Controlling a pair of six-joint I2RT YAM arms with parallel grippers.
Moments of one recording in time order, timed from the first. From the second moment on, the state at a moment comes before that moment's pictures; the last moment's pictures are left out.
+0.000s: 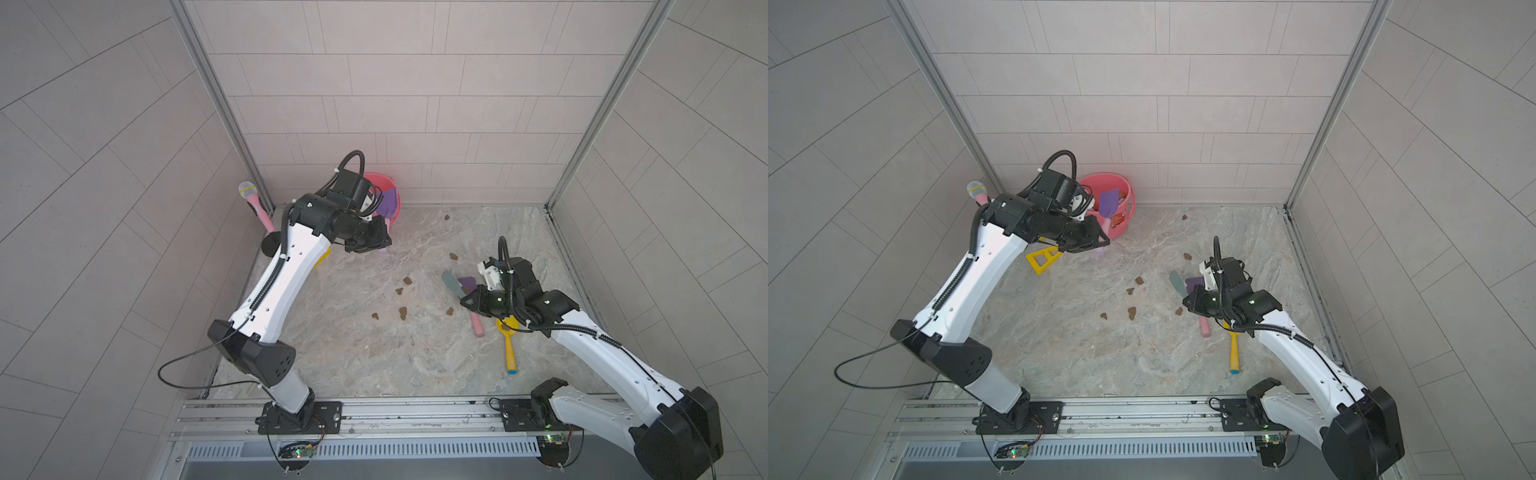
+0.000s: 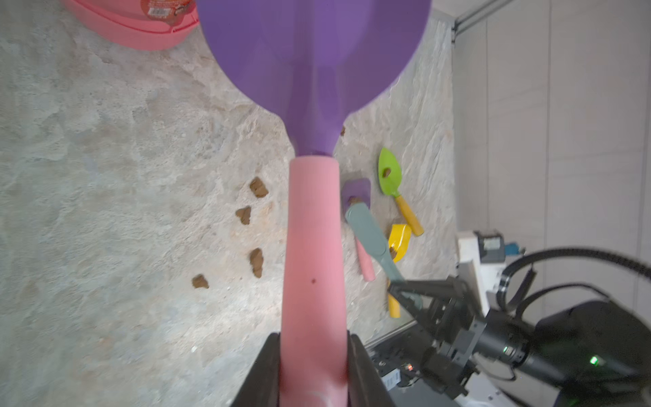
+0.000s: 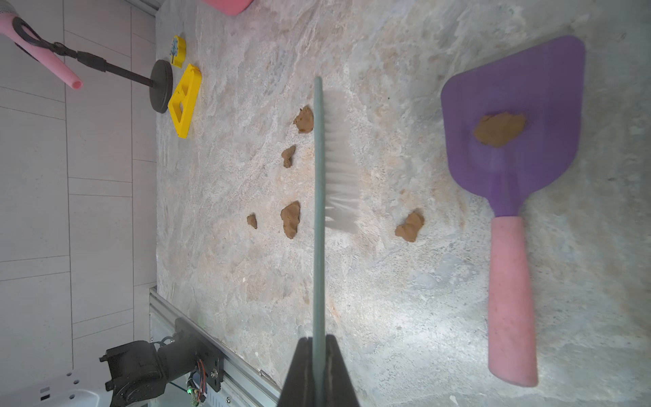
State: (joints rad) left arm -0.40 1.68 2.00 -1.28 0.37 -0.60; right arm 0.40 1.02 0.79 -0.59 -0.37 0.70
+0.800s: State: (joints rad) left arm -0.20 2.25 2.29 -0.78 0.68 -1.36; right arm 0.40 0.72 0.74 -0.68 -0.28 0.74
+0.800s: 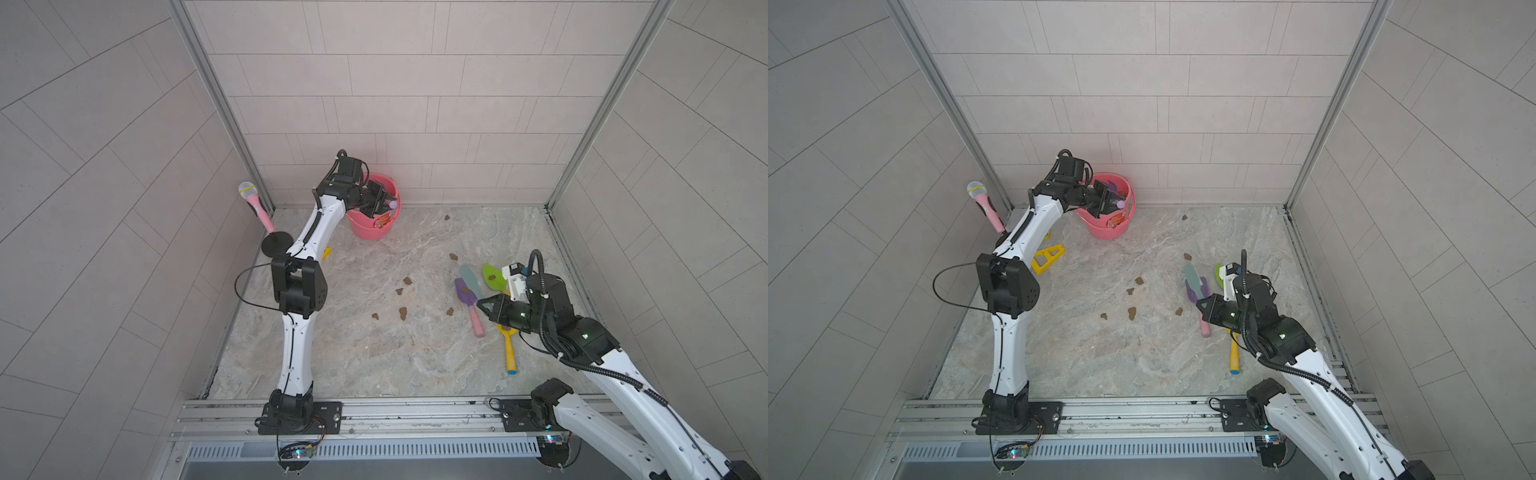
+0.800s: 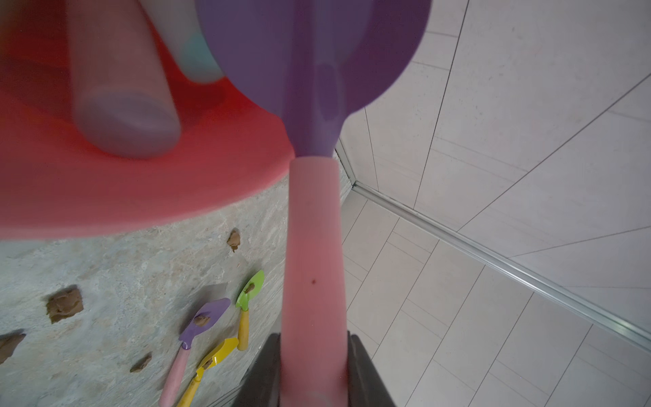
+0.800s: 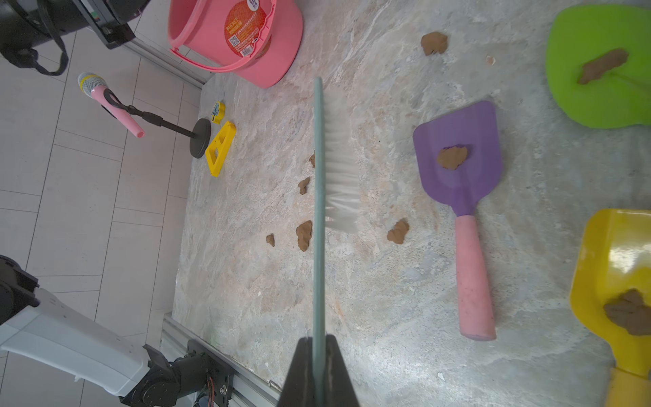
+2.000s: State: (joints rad) left arm -0.22 2.07 2.27 -0.83 0.53 -1.26; right arm 0.40 0.65 0.75 -0.74 -0.22 0.76
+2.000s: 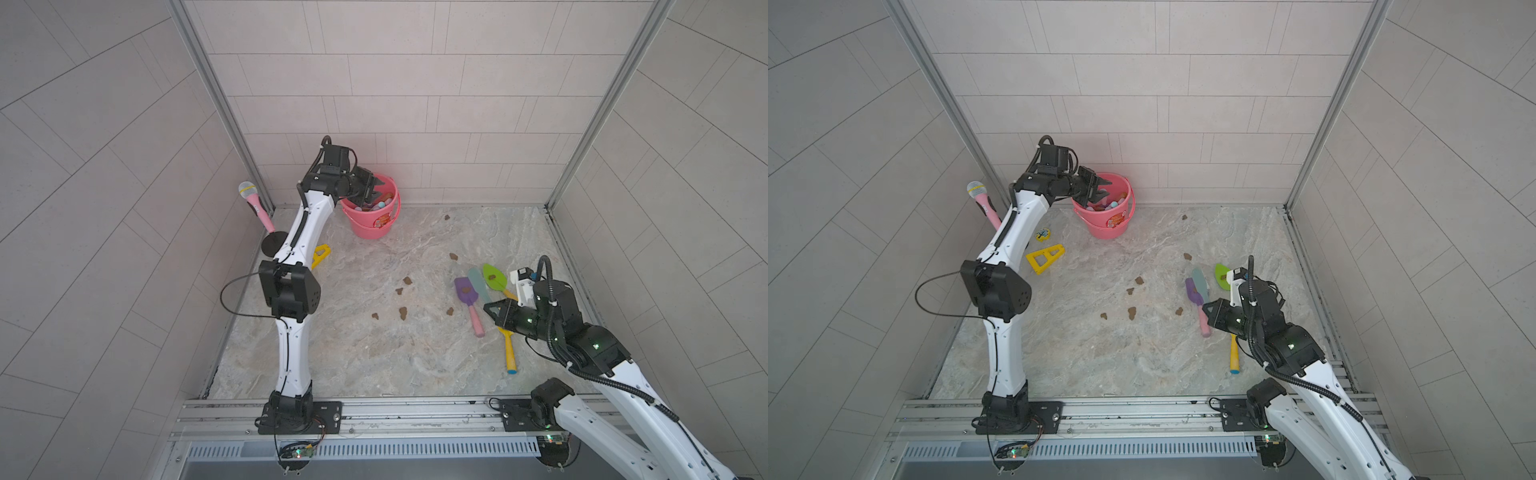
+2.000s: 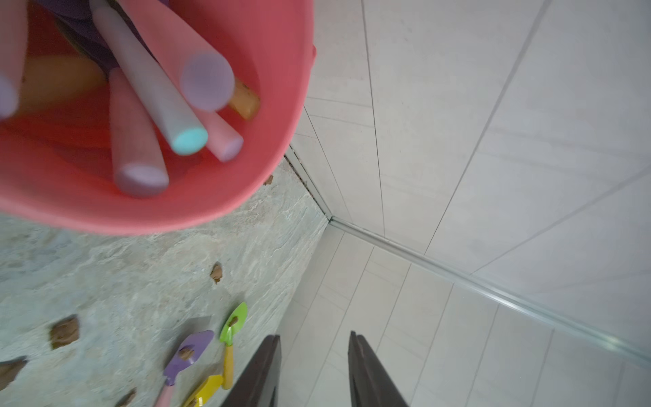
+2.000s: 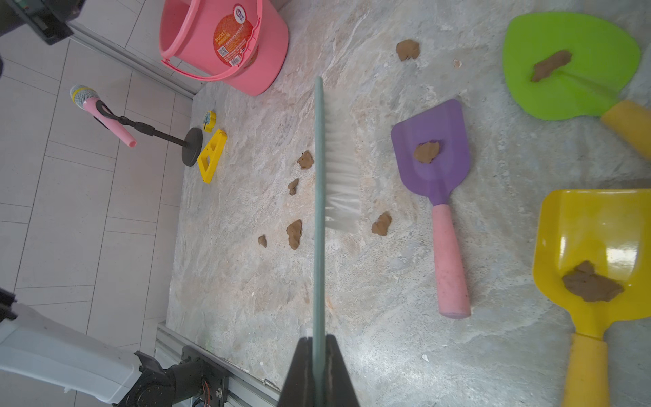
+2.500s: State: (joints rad) left arm -0.93 1.51 1.39 -0.68 -0.05 -0.89; right arm 0.40 0.54 0.76 -0.75 -0.02 0.78
